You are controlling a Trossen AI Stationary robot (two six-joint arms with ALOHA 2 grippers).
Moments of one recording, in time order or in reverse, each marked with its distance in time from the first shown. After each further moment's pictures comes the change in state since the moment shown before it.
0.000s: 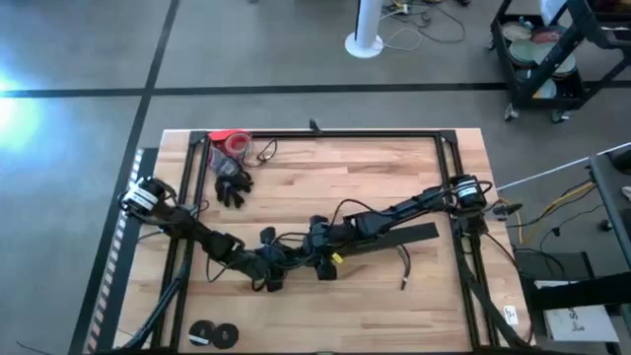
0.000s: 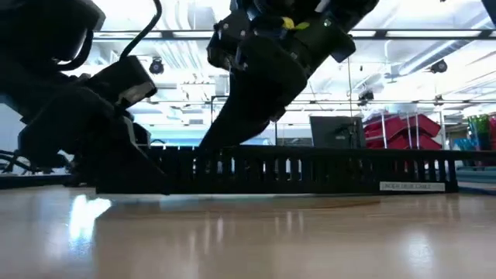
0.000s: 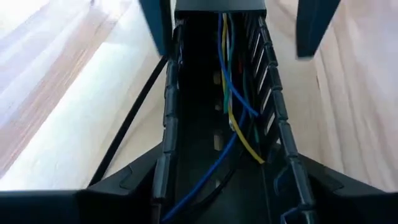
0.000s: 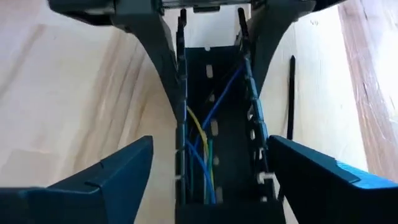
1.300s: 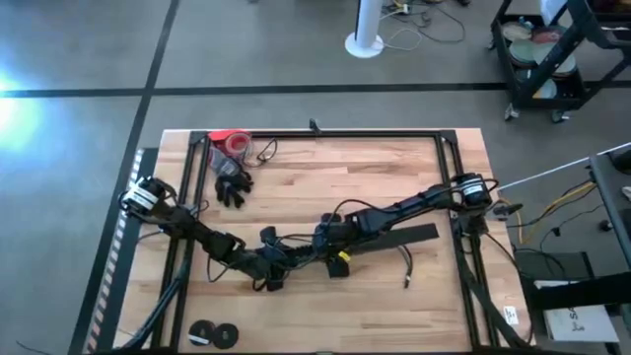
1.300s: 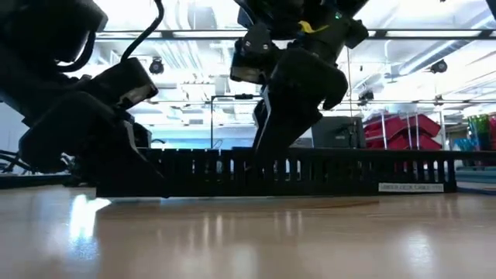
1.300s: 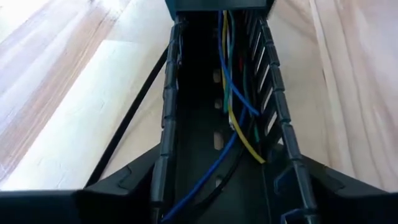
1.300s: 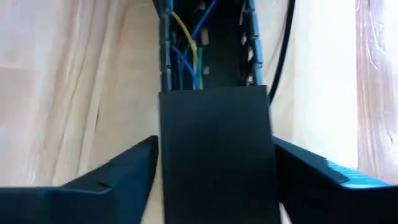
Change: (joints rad) left arm 0.002 -0.002 0.006 -0.036 0.003 0.015; right arm -0.007 -0.062 0.008 -0.284 0.012 0.016
